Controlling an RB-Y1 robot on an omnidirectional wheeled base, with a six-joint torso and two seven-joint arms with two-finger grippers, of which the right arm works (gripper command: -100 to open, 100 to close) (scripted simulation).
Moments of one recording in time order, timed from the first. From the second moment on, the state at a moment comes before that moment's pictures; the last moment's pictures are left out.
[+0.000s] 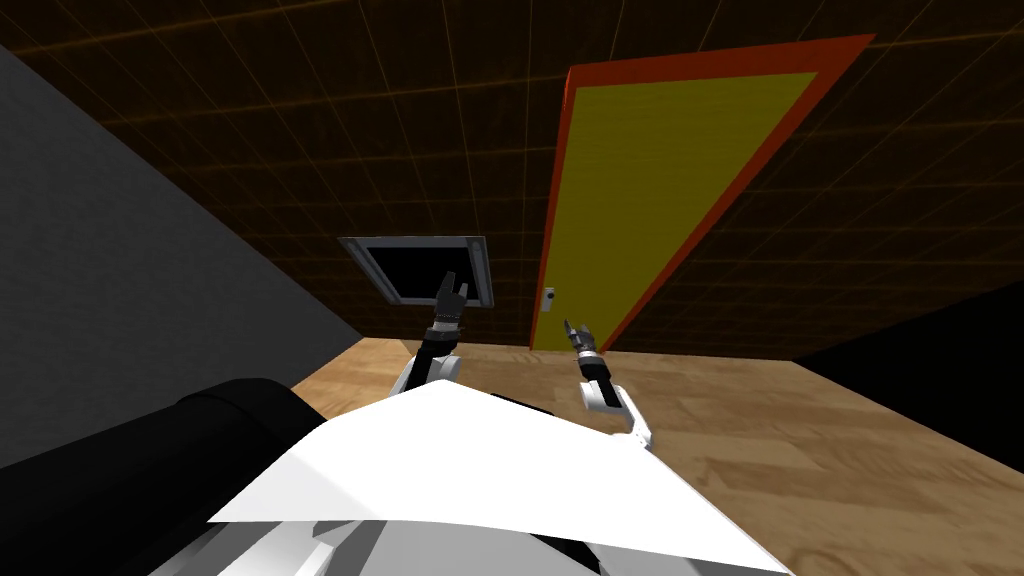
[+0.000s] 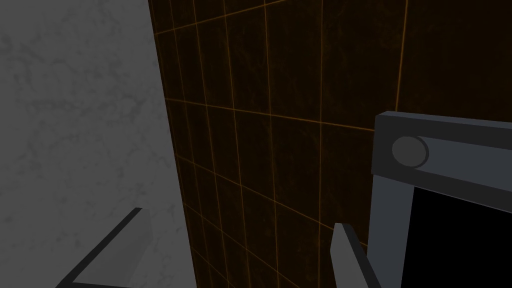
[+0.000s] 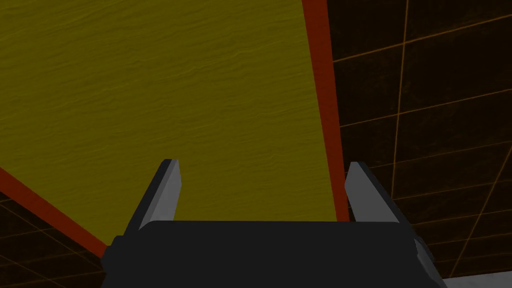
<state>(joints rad) 0.11 -0.16 0.06 -1.52 0.12 -0.33 0.97</state>
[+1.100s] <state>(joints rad) 0.02 -0.18 0.06 -1.32 0.16 -0.32 1.18</state>
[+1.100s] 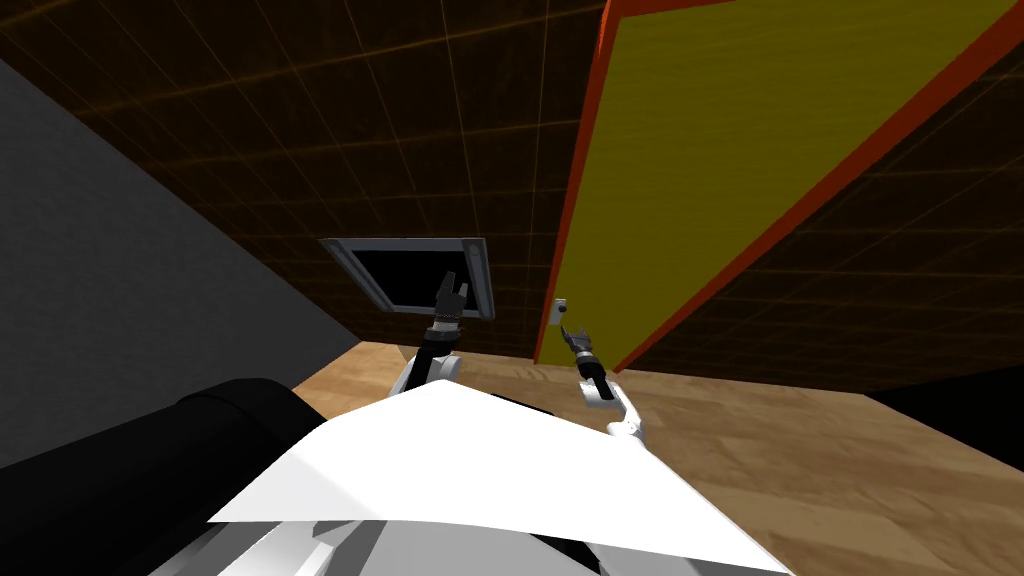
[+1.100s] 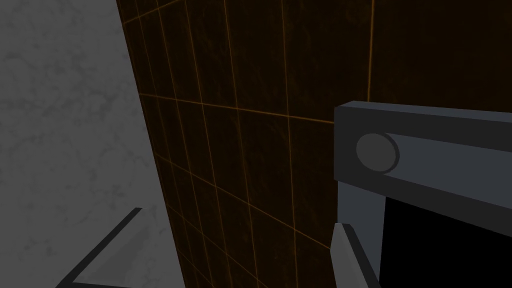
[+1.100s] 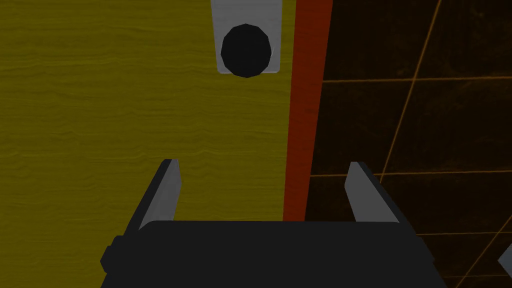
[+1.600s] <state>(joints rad) -0.01 -0.19 0.00 -1.25 0.16 -0.33 1.21</state>
